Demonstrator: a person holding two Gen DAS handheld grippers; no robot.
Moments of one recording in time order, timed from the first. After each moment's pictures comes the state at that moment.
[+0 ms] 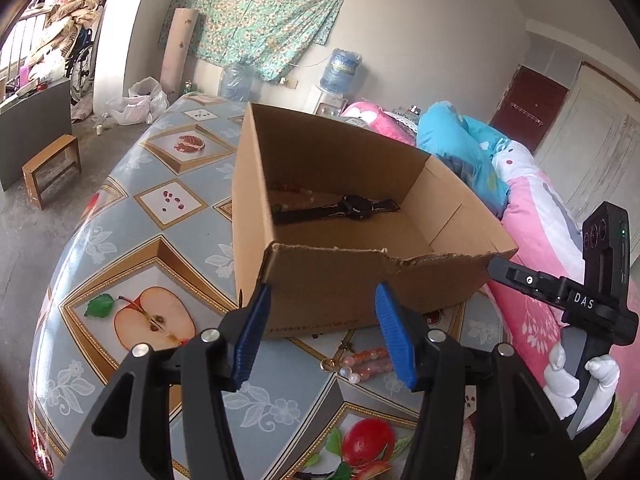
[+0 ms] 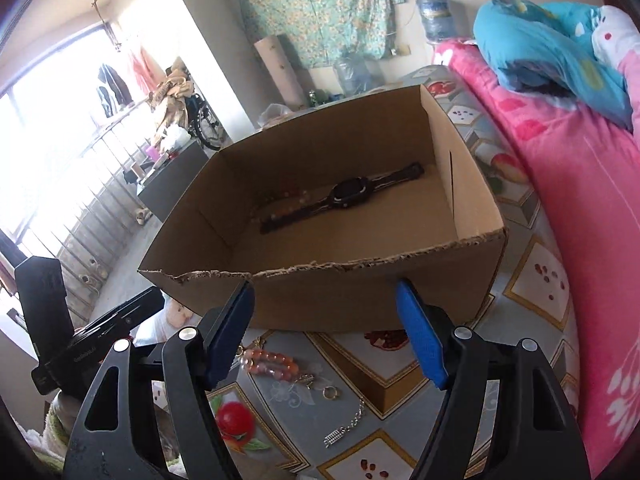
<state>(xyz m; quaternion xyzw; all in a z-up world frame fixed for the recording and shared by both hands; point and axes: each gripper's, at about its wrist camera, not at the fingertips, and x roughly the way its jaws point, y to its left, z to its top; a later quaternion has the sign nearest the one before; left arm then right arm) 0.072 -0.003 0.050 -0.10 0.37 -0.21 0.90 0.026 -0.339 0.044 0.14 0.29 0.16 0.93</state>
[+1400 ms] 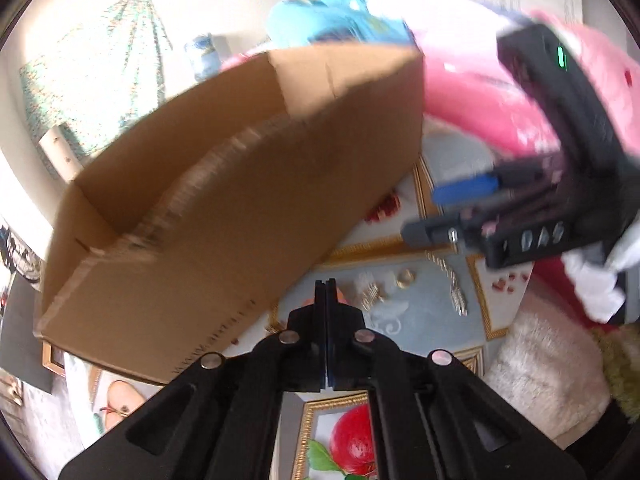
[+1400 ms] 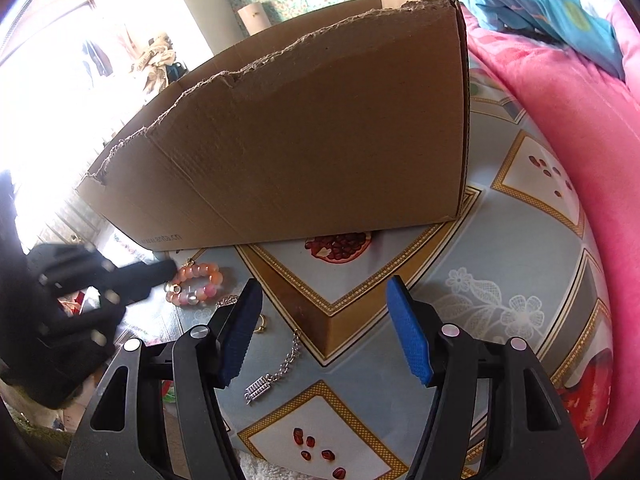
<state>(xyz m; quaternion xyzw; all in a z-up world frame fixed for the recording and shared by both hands) 0.056 -0.138 0.015 0.23 0.35 -0.32 0.85 0.015 -0.345 -0.041 0.13 0.35 0.14 0.92</state>
